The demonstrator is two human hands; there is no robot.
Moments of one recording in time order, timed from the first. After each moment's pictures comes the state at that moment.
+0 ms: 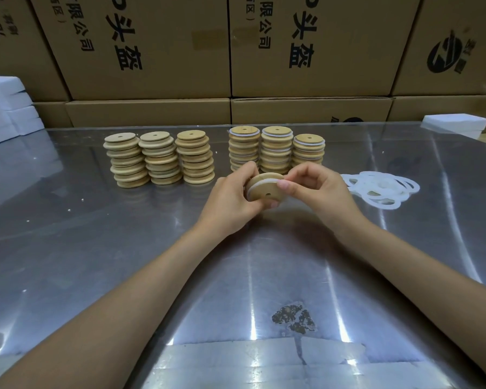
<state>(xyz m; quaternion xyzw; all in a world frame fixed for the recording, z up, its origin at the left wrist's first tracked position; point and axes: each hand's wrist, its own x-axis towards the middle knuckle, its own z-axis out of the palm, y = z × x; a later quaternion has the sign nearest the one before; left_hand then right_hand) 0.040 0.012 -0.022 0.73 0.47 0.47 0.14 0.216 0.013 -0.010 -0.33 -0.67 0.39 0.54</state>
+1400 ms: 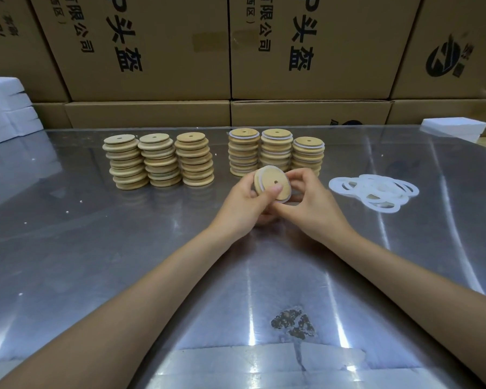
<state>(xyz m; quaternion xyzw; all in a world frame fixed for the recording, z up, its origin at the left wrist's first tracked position) 0.069 -0.002 -0.013 0.56 0.42 0.52 0.49 0.207 0.018 -0.025 -0.47 -0.71 0.26 0.46</state>
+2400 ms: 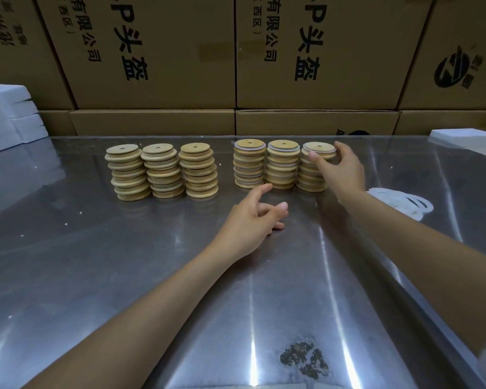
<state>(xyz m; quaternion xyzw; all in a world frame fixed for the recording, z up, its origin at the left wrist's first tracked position) 0.061 0.010 -0.021 0.63 0.49 0.46 0.39 0.240 0.137 -0.005 -0.61 -0.58 0.16 0.52</state>
